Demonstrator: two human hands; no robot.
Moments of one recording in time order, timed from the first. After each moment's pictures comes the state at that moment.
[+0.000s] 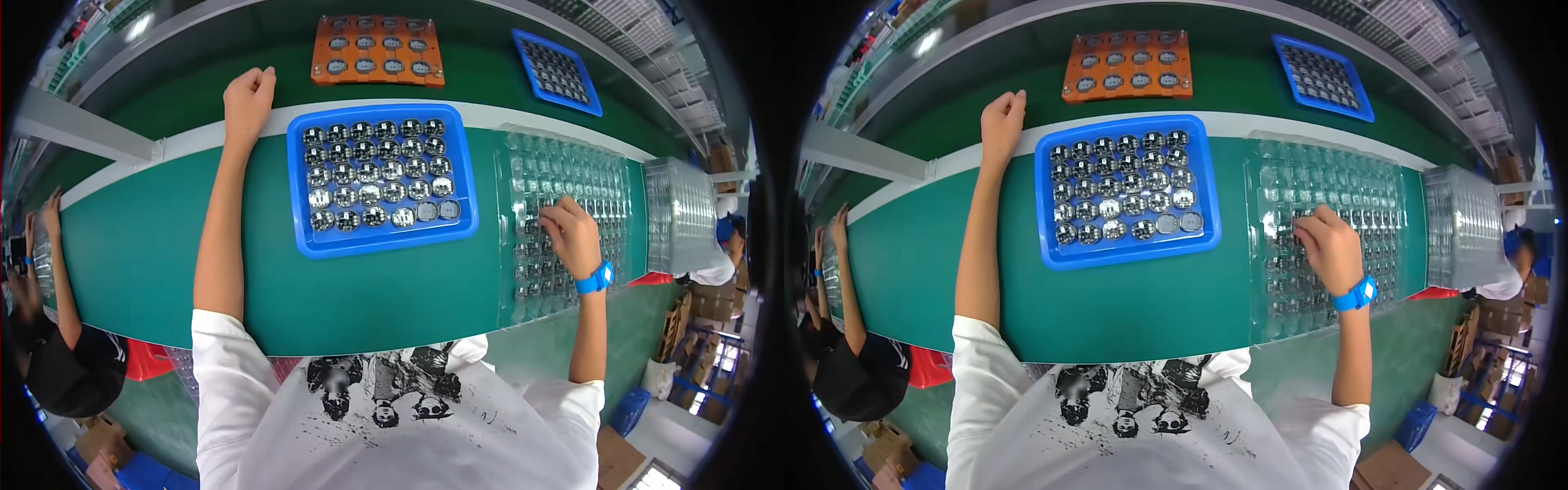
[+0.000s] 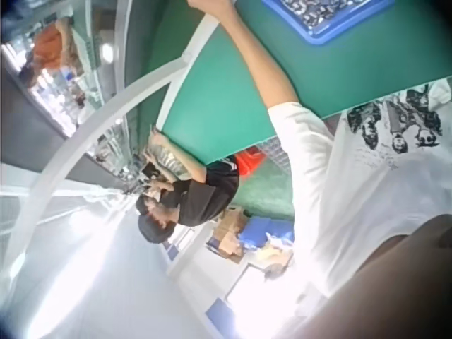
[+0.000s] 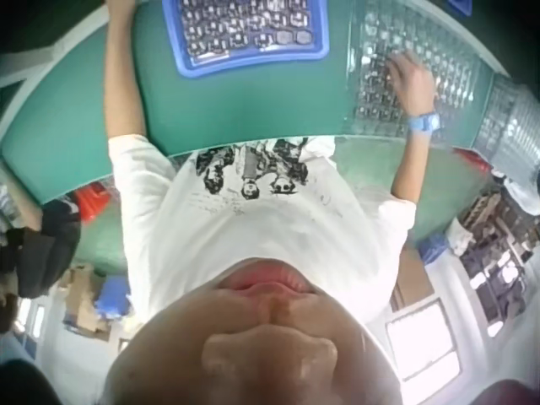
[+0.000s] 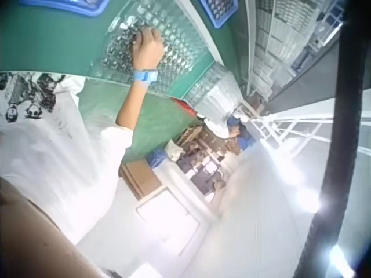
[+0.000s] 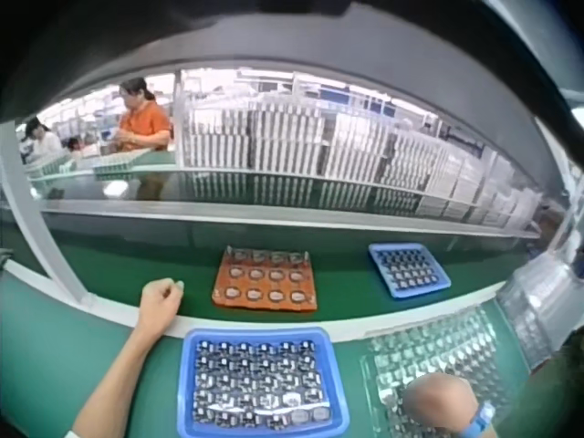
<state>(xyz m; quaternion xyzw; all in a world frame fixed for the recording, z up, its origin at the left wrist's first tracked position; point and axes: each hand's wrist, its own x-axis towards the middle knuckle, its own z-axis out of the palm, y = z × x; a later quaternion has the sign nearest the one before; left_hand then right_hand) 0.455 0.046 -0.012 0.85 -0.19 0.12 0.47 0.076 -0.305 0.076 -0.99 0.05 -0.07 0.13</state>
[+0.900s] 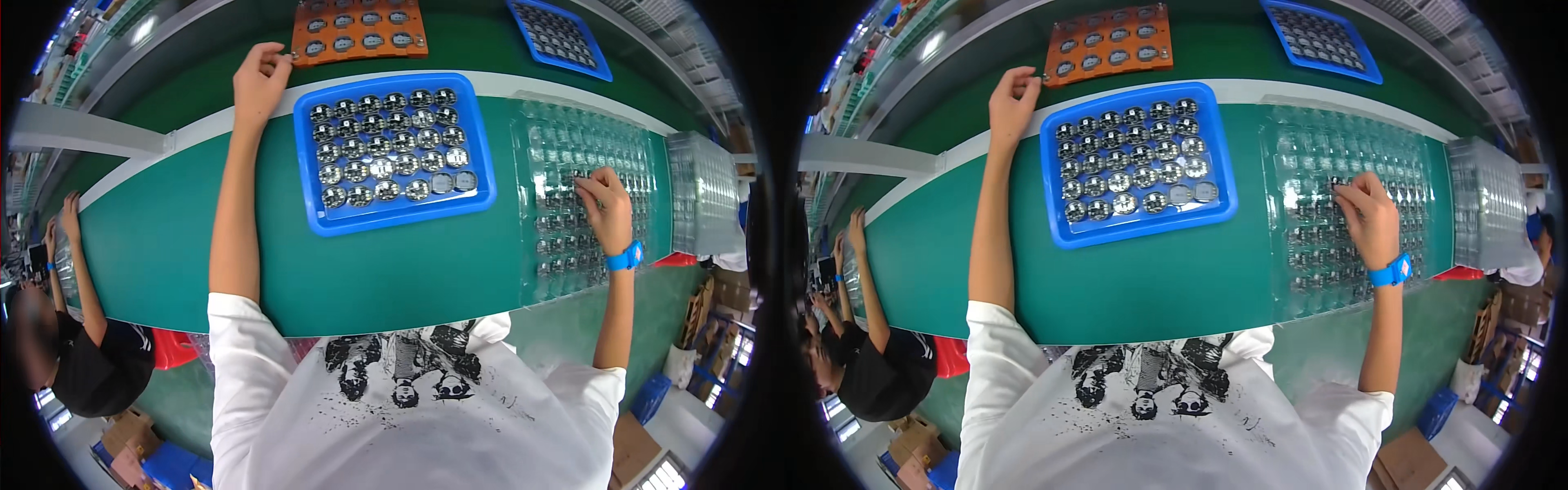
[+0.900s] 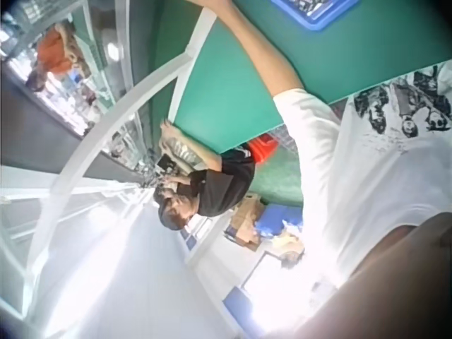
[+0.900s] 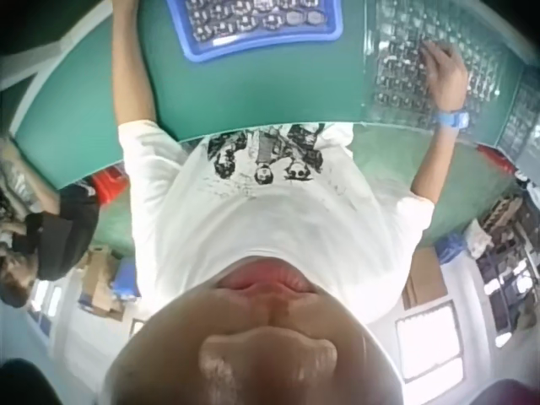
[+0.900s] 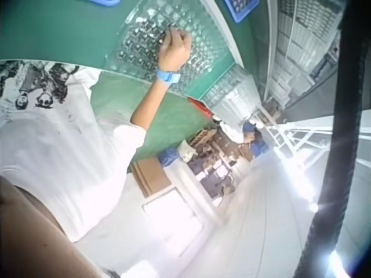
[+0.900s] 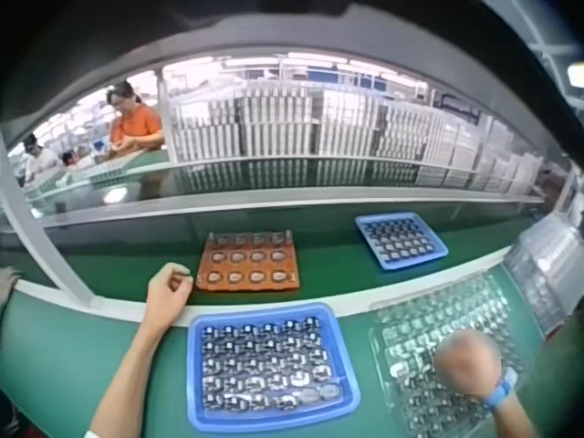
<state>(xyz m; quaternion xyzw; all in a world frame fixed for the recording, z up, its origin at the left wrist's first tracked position) 0.457 0.043 -0.006 0.82 -0.26 0.12 0.50 0.065 -0.325 0.069 -0.97 0.08 -0.15 0.15</state>
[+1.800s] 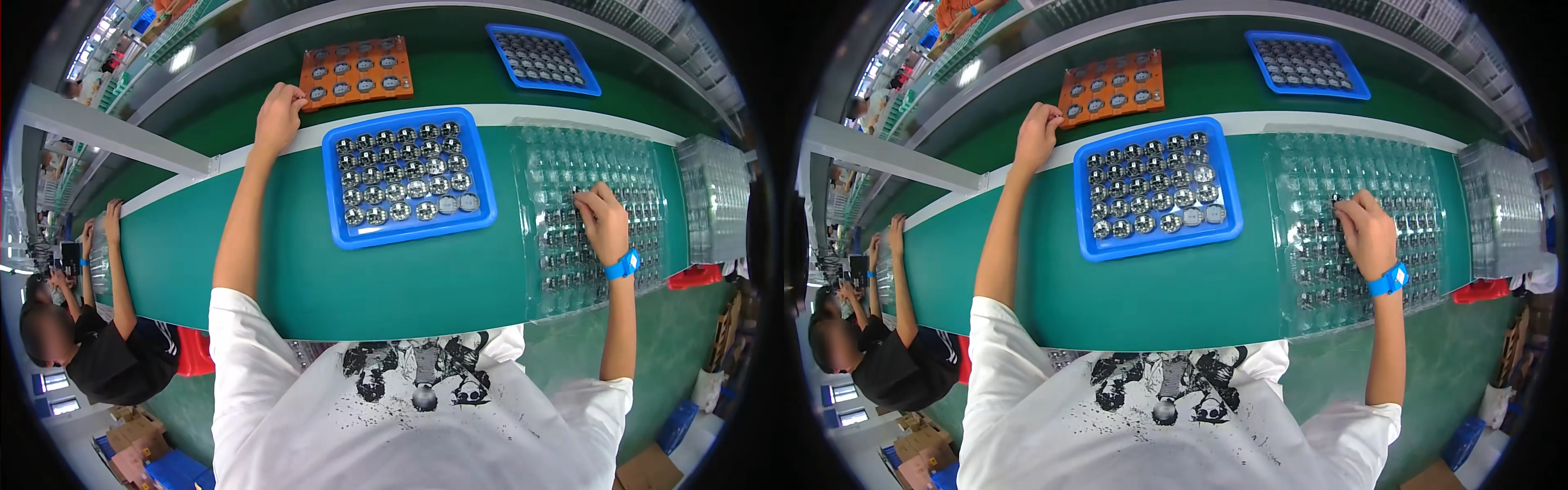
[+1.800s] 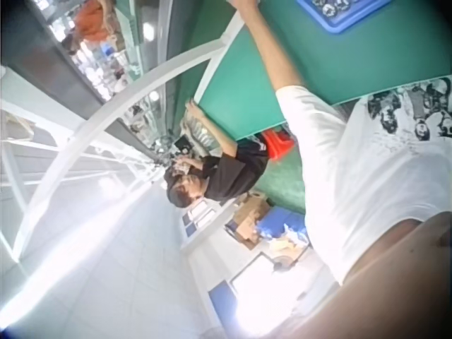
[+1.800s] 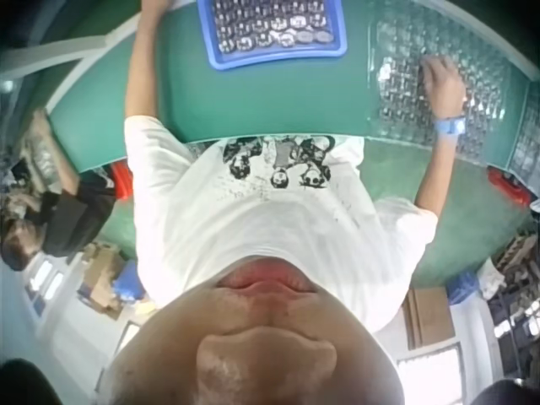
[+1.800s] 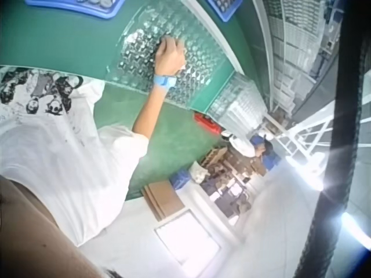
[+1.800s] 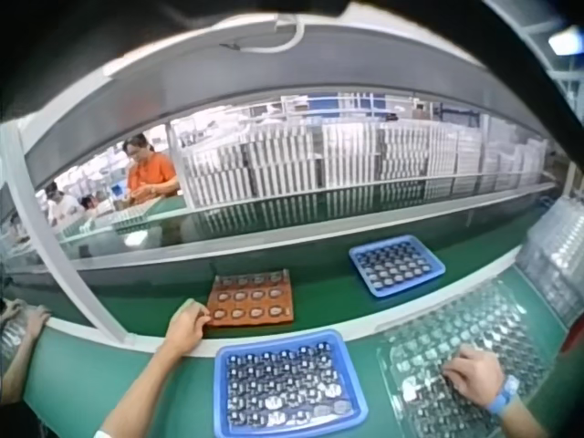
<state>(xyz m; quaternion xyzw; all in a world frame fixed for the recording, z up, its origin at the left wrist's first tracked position) 0.472 0.070 0.020 0.88 -0.35 0.16 0.26 0.066 -0.327 0.051 -0.97 0.07 -0.19 0.14</state>
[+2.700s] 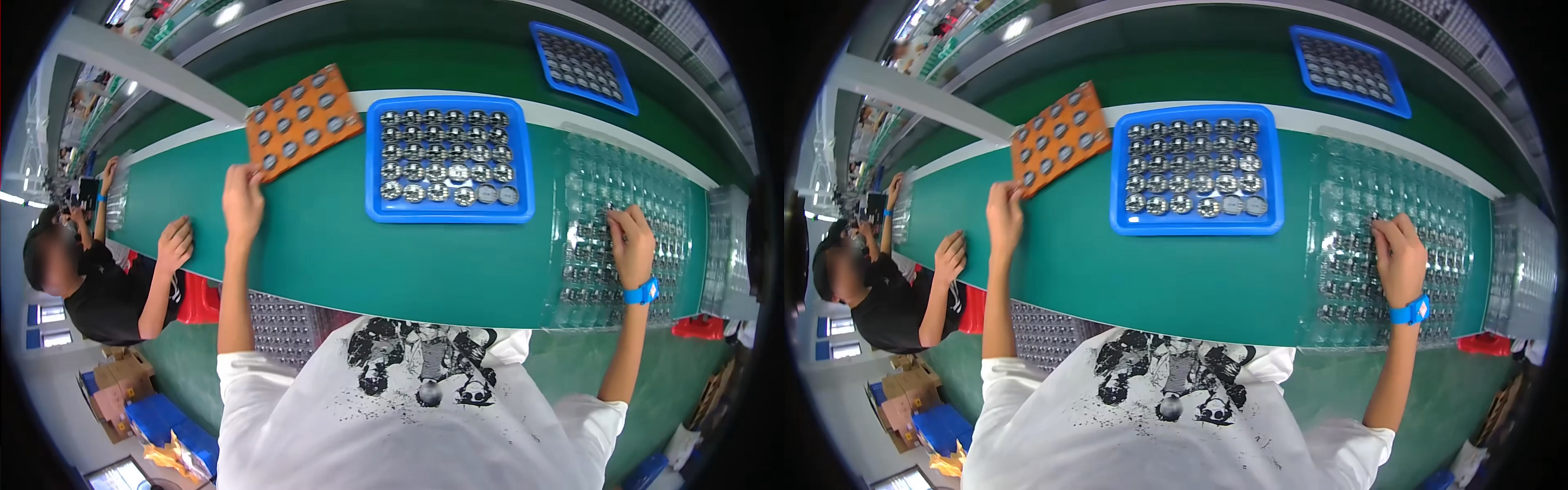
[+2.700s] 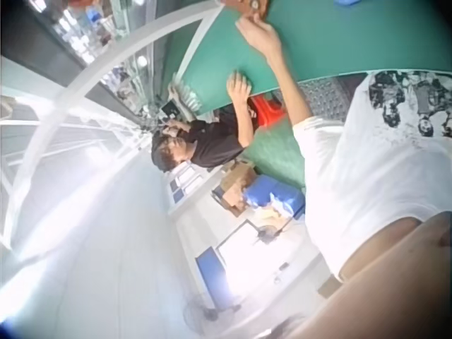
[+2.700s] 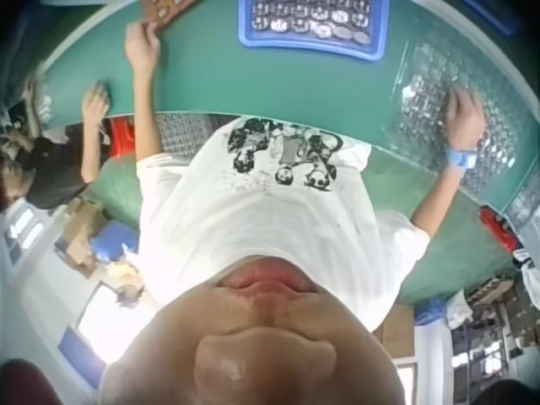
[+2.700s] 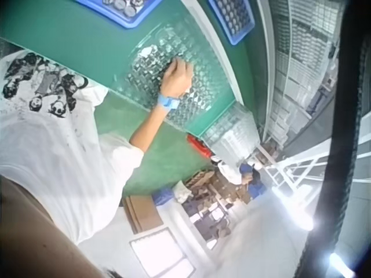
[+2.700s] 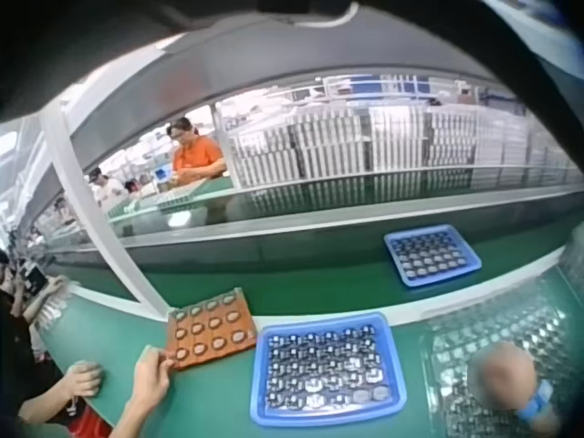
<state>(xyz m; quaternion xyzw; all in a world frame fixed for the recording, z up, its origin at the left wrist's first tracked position) 0.313 0.232 0.025 0.93 -0.18 0.21 0.23 0.064 -0.332 0.047 -0.97 0.06 -0.20 0.15</state>
